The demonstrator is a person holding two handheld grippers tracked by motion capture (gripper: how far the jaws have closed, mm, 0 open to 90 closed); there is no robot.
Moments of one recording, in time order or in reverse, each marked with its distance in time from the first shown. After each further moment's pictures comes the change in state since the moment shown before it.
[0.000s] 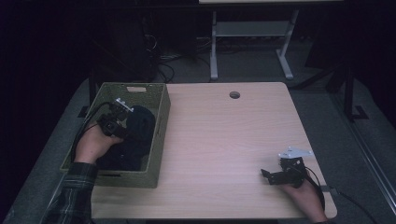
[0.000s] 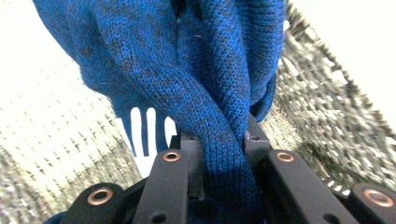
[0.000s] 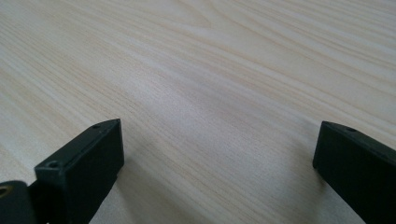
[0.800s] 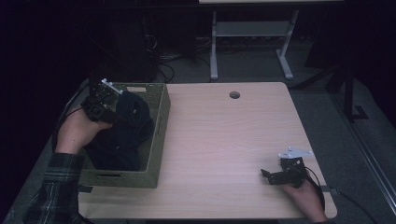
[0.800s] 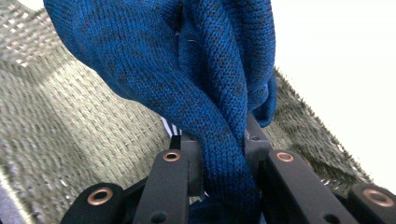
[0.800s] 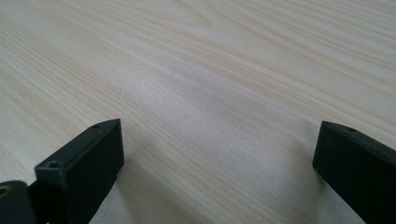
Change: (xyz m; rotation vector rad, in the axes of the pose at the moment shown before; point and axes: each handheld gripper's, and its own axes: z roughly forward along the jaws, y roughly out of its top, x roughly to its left) left arm -0.007 0.019 -0.071 -0.063 0.082 0.039; right arm 0.000 0.000 0.000 0.000 0.000 0.001
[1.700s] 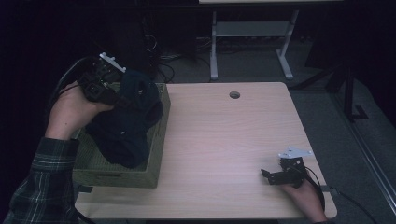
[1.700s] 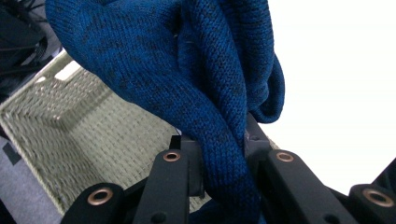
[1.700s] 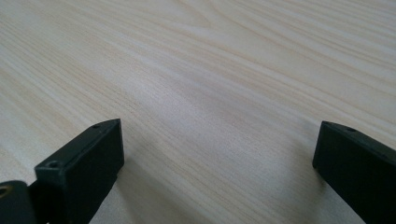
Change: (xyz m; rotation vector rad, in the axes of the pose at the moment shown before) left arm -0.027 0.043 -0.060 -0.066 0.005 0.124; right arm 0.000 0.000 0.000 0.000 0.000 -0.001
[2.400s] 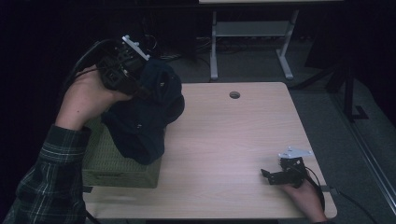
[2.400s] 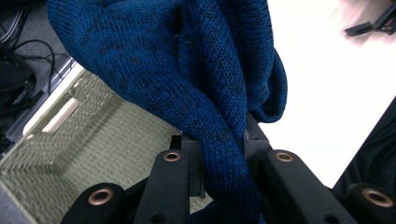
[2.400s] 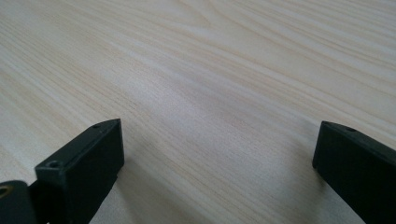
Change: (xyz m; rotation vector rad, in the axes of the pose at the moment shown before) left arm -0.043 0.055 -0.023 -0.016 -0.054 0.128; right arm 0.000 0.000 0.000 0.000 -0.001 0.000
